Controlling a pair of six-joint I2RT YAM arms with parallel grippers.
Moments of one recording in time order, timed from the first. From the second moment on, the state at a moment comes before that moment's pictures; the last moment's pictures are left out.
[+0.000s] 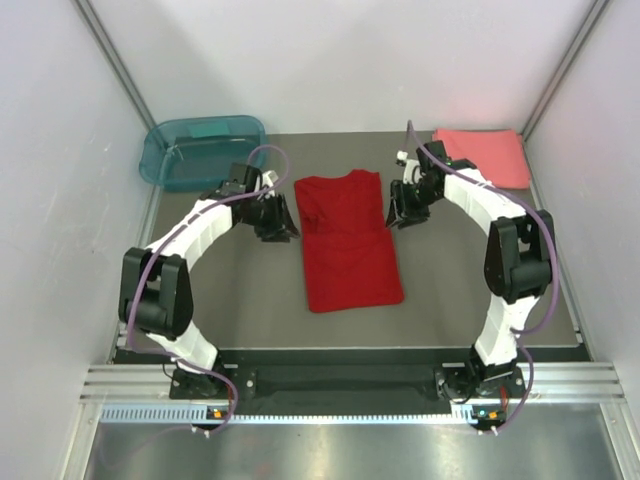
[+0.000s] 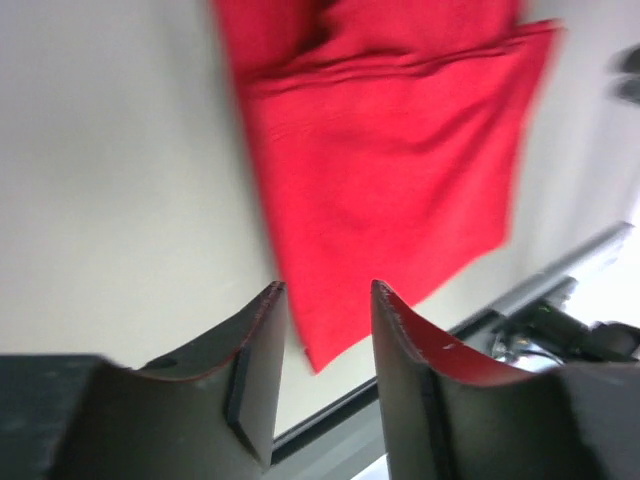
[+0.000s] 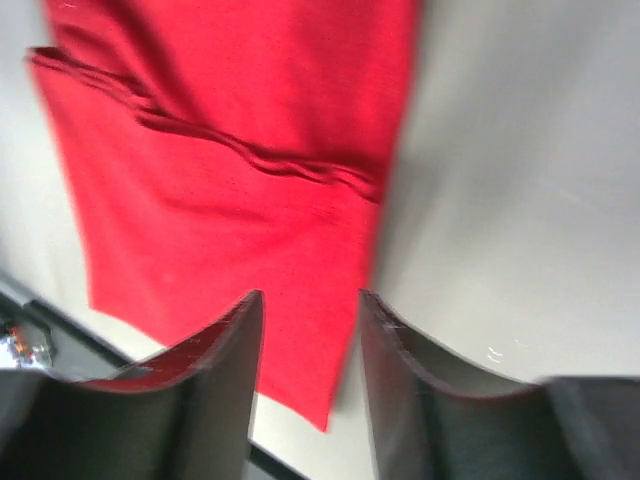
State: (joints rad) left arm -0.25 1.64 1.21 -0.61 0.47 -0.45; right arm 0.25 1.89 1.49 -0.78 -0.40 0.13
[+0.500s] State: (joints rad) left arm -0.33 1.99 1.23 -0.14 0.67 -0.75; right arm 0.30 2.10 1.50 -0.62 -0.63 0.23
